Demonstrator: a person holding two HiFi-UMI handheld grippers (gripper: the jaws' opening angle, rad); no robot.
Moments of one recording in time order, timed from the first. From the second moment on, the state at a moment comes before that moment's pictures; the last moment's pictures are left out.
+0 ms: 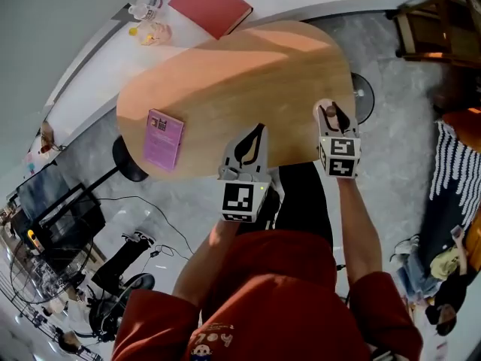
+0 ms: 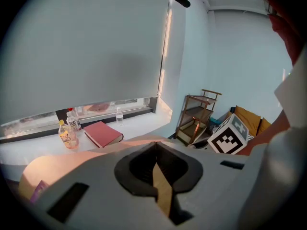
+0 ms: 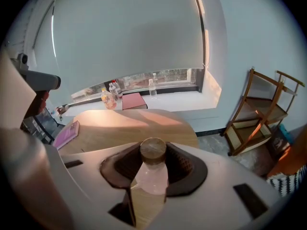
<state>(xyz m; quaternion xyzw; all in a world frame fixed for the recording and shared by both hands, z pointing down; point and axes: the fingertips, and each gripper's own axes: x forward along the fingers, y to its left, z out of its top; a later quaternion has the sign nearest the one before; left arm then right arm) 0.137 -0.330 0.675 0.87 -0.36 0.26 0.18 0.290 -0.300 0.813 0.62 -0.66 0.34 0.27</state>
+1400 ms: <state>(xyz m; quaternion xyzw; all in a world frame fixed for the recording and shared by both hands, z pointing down) 0.136 -0.317 0.688 0.85 -0.39 0.28 0.21 0.290 -0.283 0.865 0.59 -0.65 0.35 0.31</state>
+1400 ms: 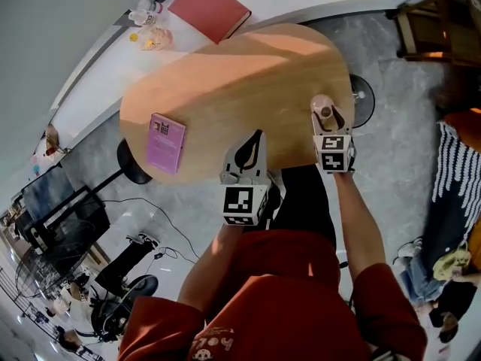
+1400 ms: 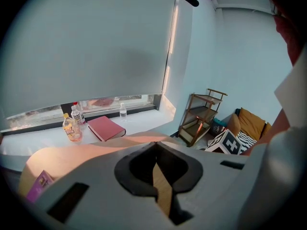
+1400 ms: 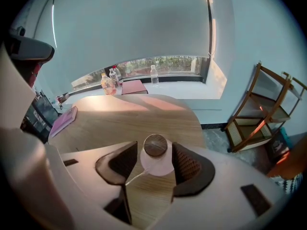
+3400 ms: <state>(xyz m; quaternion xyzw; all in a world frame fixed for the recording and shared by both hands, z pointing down) -0.118 -0.417 0.384 0.86 -0.51 0.05 -0.02 0.073 -0.407 0.391 0.61 -0.79 0.02 0.12</state>
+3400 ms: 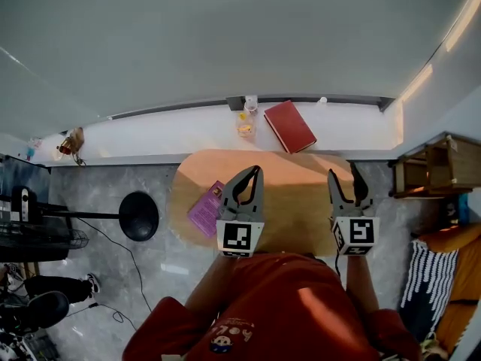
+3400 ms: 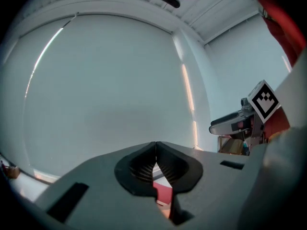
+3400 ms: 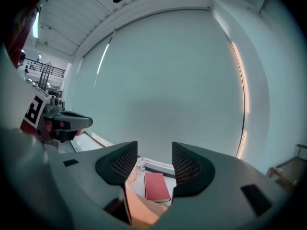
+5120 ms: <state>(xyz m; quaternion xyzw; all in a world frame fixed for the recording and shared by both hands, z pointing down) -0.102 -0.397 0.330 0.86 -0.50 0.00 -0.03 0.074 -0.390 0.340 0.60 -0.79 -0.03 0.07</state>
